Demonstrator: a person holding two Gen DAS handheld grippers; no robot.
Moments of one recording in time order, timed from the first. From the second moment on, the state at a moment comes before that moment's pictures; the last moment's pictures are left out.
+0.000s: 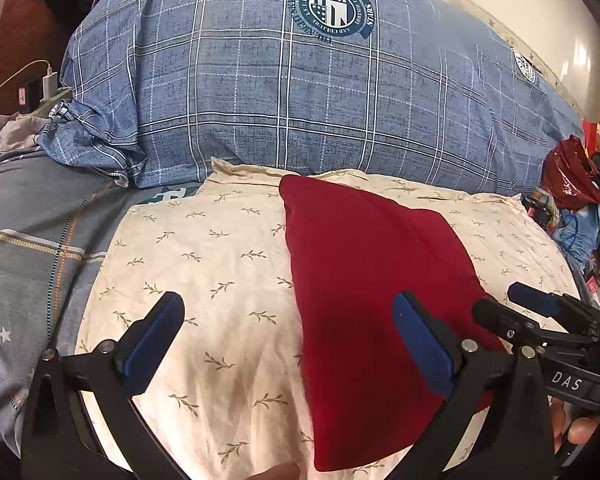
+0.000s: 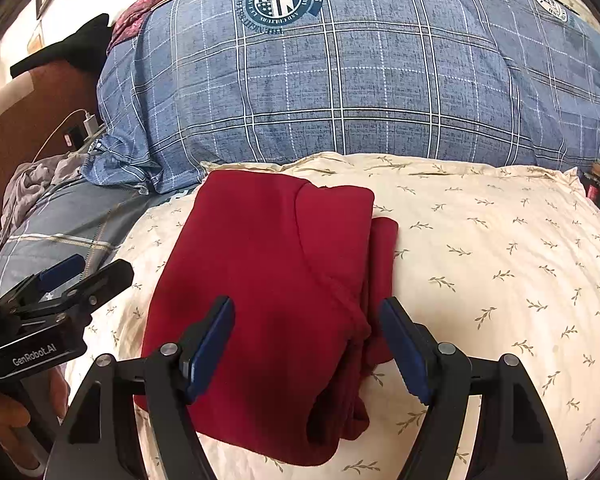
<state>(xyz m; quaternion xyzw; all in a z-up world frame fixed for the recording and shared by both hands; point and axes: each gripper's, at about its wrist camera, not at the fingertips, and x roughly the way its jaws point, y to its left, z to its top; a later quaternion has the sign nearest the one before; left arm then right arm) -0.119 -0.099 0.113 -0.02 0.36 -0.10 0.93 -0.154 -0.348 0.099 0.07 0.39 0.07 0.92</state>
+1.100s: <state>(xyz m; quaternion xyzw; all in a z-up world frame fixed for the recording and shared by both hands) -0.116 -0.104 0.105 0.01 0.37 -0.09 0.93 -0.141 -0.336 0.093 0.05 0.40 0.07 0.91</state>
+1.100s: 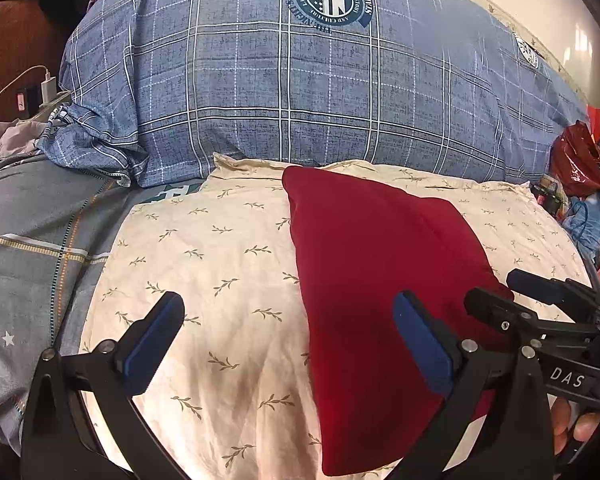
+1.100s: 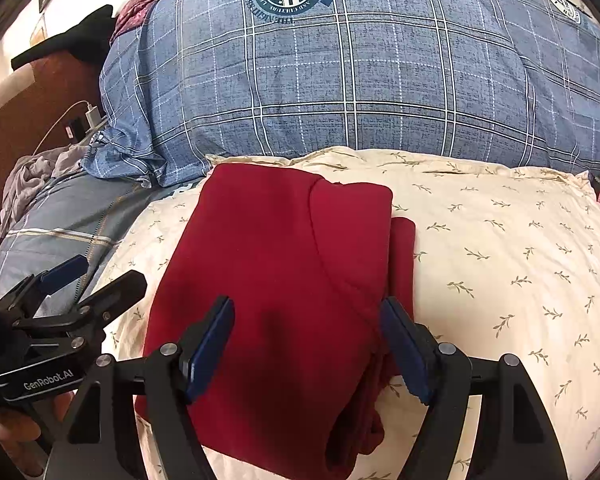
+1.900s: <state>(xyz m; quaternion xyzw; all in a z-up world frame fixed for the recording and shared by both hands) -0.115 -0.106 0.103 0.01 0.37 -0.09 0.92 -0.137 -0.341 0.089 0.06 0.41 0.07 0.91</state>
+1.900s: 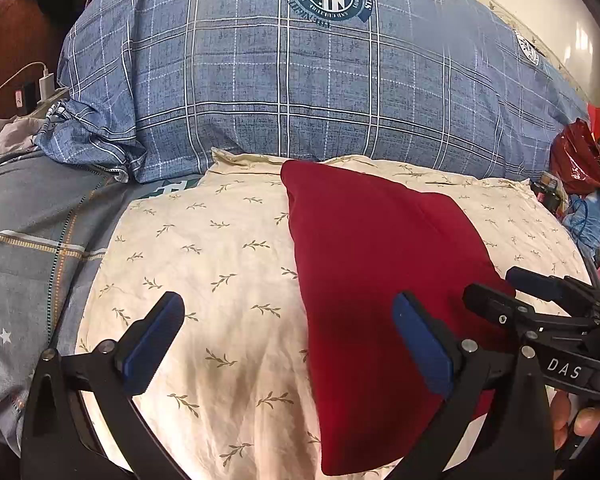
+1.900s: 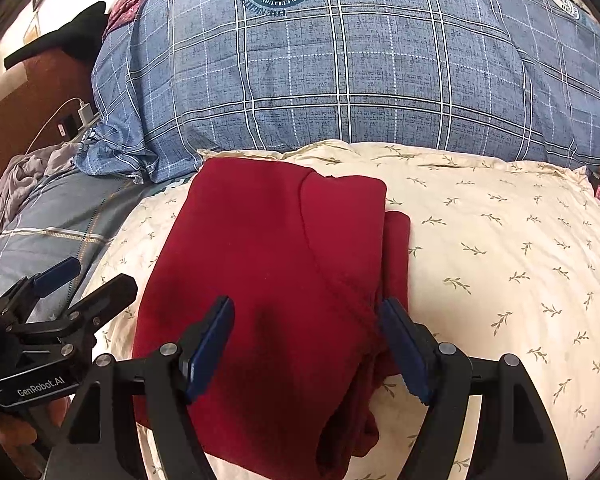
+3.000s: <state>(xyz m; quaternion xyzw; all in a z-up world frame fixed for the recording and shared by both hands) -0.113 -0.104 0.096 0.01 0.37 -0.08 0.92 -0.131 -0.338 0.085 0.06 0.42 0.07 0.90</state>
